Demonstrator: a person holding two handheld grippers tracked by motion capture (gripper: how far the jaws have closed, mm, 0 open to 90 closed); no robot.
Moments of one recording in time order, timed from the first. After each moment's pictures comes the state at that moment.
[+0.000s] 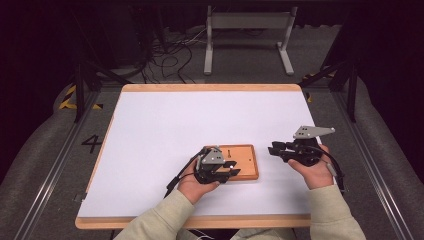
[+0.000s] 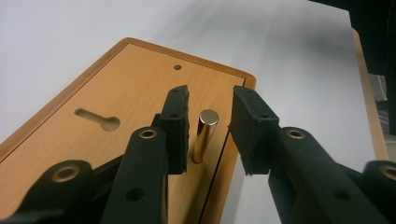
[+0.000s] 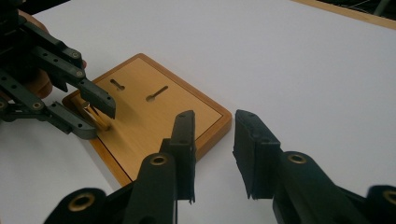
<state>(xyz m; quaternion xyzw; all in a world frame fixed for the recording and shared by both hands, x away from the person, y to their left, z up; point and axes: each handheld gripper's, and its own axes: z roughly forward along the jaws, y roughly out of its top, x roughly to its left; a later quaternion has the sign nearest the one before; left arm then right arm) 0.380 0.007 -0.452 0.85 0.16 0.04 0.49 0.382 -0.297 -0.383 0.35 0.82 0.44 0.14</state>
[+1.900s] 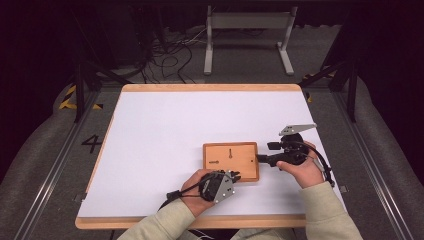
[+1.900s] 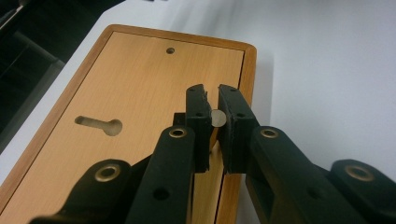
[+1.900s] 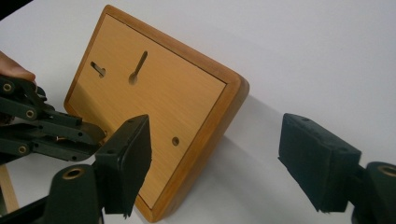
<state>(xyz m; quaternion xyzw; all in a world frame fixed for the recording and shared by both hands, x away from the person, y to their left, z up) 0.329 -0.003 -0.458 0.86 0.00 0.28 0.41 0.400 -0.270 -0.396 0.39 0.83 0.40 0.07</state>
